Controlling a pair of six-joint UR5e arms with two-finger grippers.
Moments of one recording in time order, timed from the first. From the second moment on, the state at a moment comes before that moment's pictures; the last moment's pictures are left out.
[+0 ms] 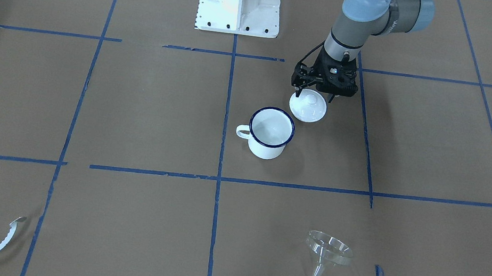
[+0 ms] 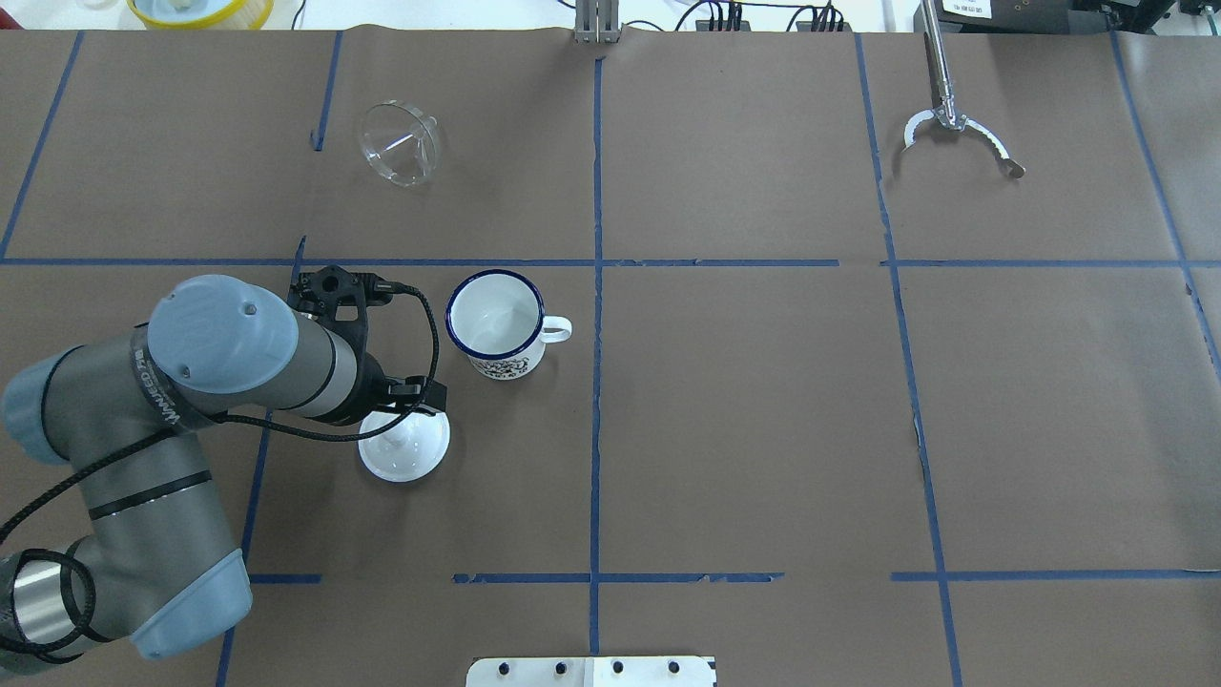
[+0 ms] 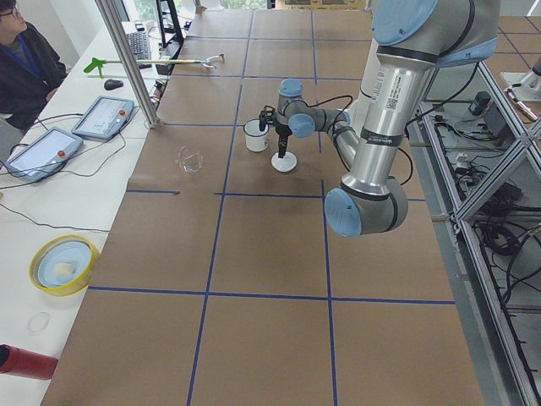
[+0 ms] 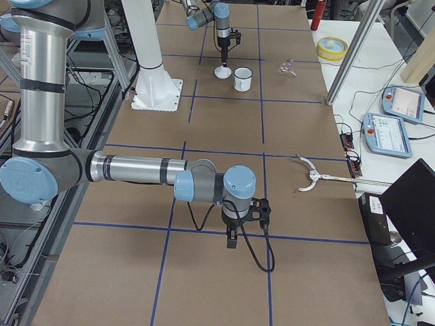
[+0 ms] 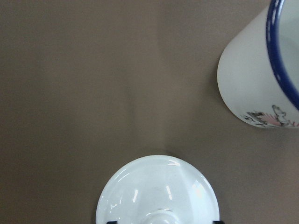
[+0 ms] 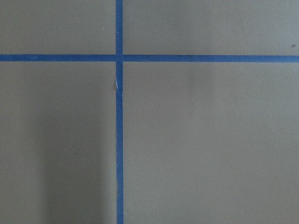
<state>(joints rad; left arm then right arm) -0.55 -1.91 -1.95 -1.72 -1.84 -1.21 1.57 -1.68 1.65 -1.57 2.29 0.01</state>
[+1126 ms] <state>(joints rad) -0.76 -2.03 -1.55 -2.40 -1.55 -1.95 1.57 -1.68 1.65 -1.57 2.29 0.01</state>
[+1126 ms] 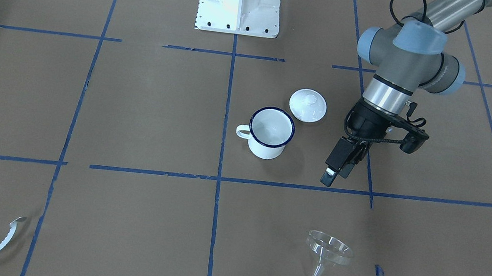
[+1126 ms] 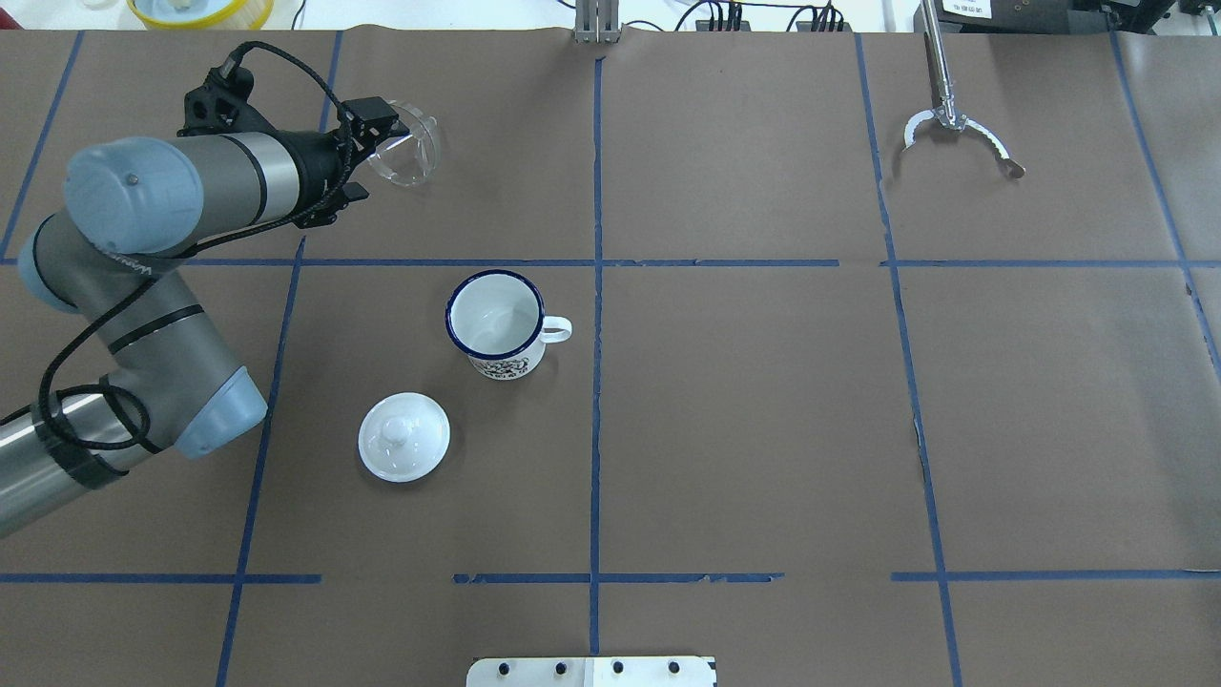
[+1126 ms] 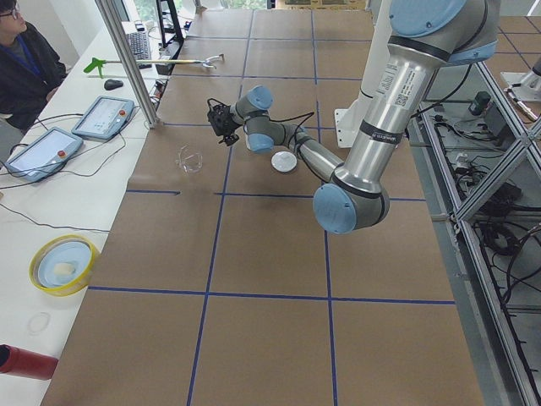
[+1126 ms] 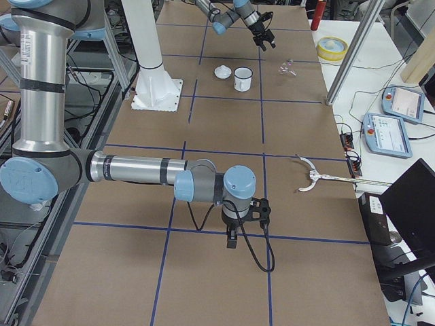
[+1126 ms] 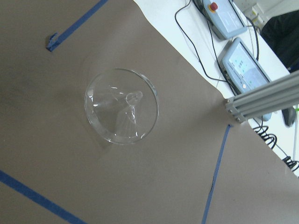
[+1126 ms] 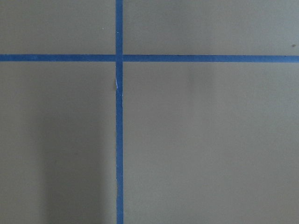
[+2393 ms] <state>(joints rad) -0.80 -2.24 -1.07 -2.65 -1.46 -2.17 1.57 -1.68 1.65 -1.57 2.29 0.01</state>
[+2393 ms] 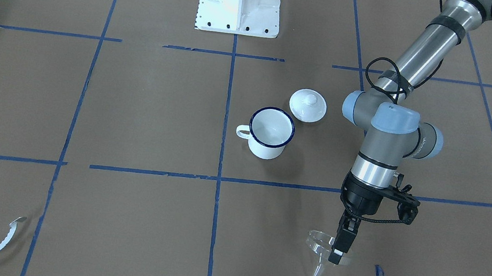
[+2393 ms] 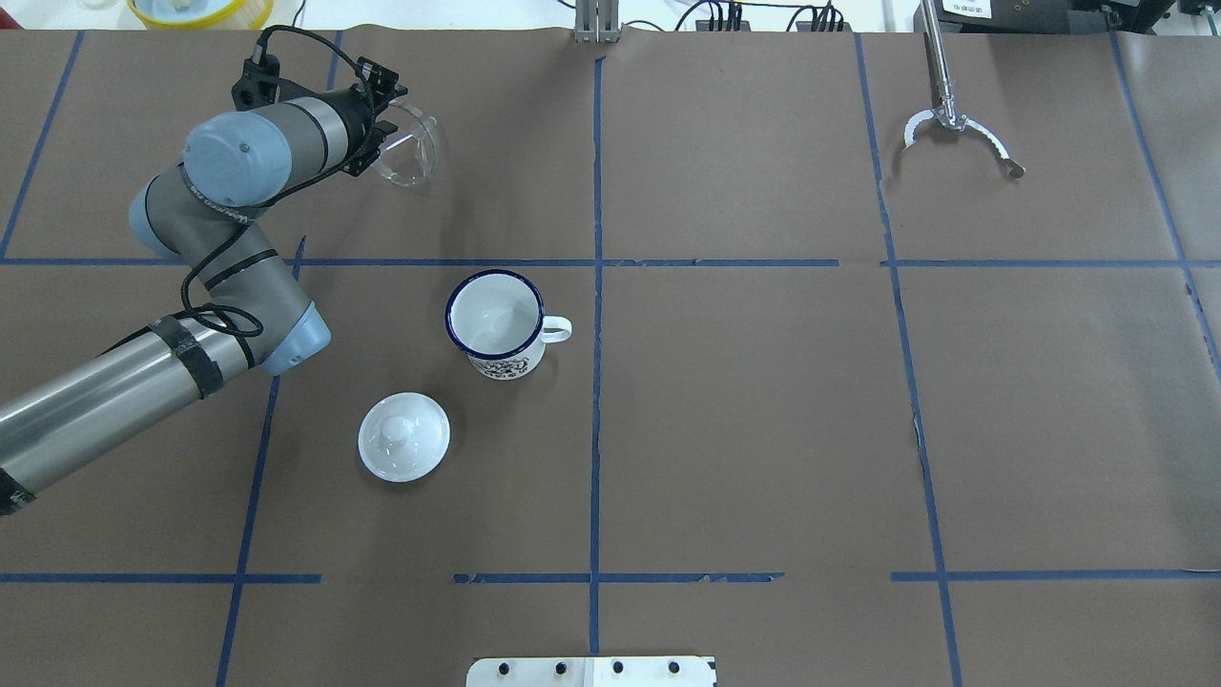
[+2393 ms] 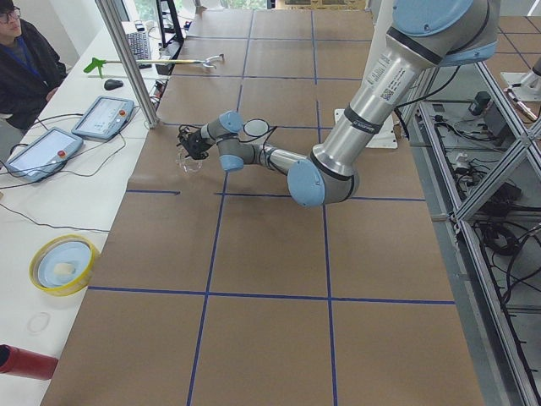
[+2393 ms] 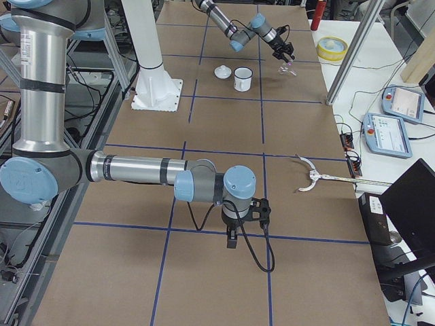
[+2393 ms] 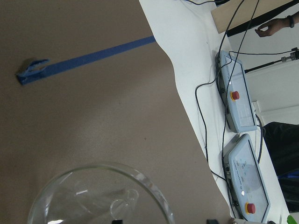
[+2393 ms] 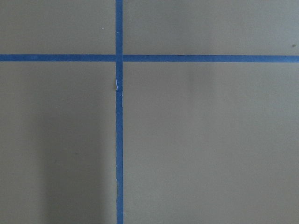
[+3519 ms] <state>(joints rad) -0.81 -2.26 -1.20 -2.61 -1.48 -2.02 1.57 -1.68 1.65 -1.57 2.29 0.01</state>
